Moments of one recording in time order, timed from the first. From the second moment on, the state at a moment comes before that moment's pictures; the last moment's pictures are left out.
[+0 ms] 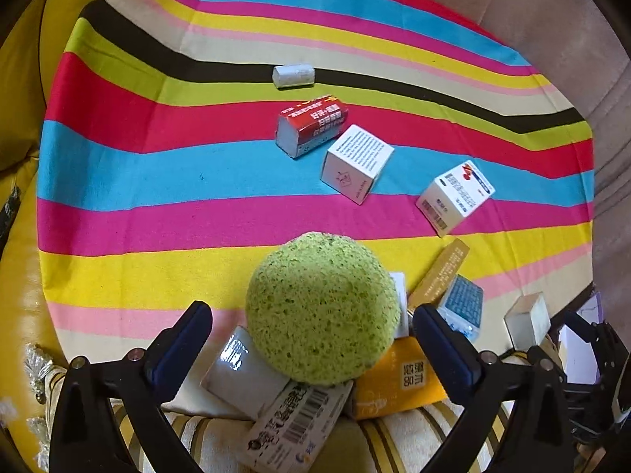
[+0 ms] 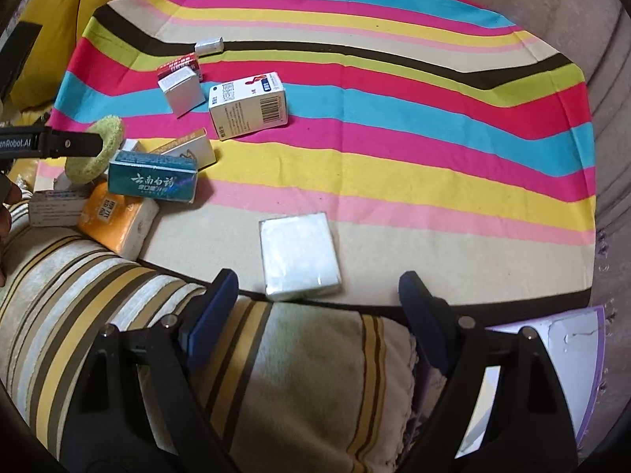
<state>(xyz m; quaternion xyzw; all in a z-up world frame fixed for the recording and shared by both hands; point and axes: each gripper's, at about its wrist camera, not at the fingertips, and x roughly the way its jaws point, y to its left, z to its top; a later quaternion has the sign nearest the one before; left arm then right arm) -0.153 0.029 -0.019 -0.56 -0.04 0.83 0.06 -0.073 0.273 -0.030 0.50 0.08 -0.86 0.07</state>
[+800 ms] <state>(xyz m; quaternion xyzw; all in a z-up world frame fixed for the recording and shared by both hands) -0.141 0.030 -0.010 -0.51 -0.03 0.86 0.04 -0.080 0.272 -0.044 0.50 0.07 -0.86 0.08</state>
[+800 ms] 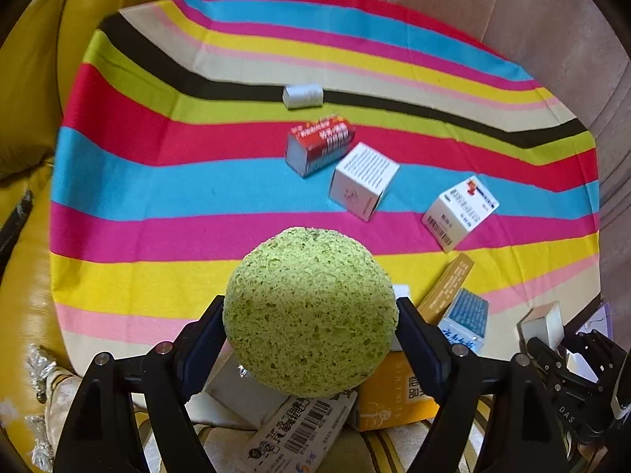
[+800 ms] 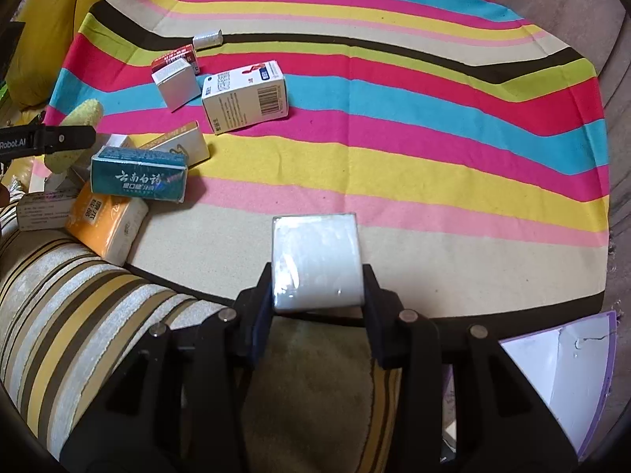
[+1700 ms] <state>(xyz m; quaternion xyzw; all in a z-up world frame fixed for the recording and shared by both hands) -0.079 0.145 0.029 -0.47 0.03 0.87 0.14 -0.013 0.316 -0.002 0.46 0.01 -0.89 0.06</state>
